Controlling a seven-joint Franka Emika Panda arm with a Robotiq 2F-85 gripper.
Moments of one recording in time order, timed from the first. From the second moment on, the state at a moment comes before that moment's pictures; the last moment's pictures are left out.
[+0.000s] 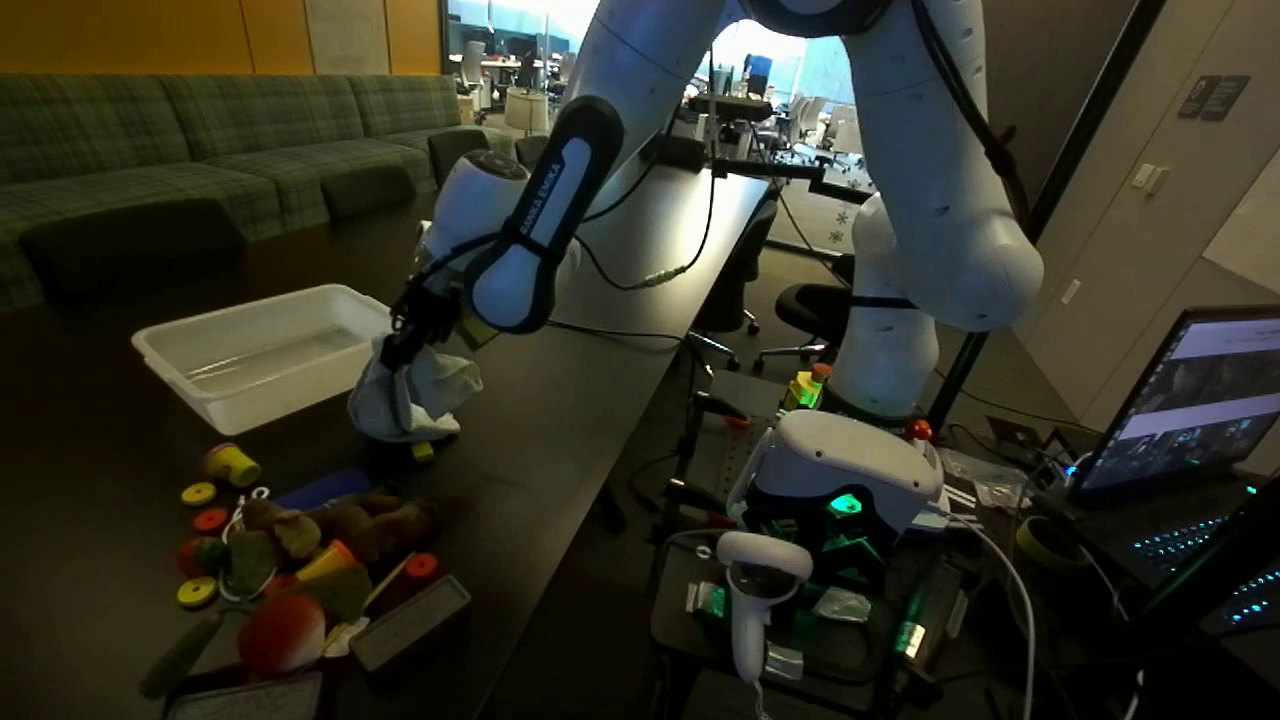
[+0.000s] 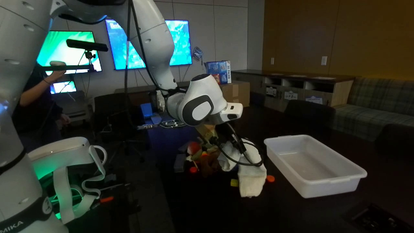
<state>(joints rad) 0.37 0.51 -0.20 -2.23 0.05 3.19 0.19</state>
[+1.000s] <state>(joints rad) 0.14 0.48 -0.31 -2.49 -0.20 3.19 -0.15</state>
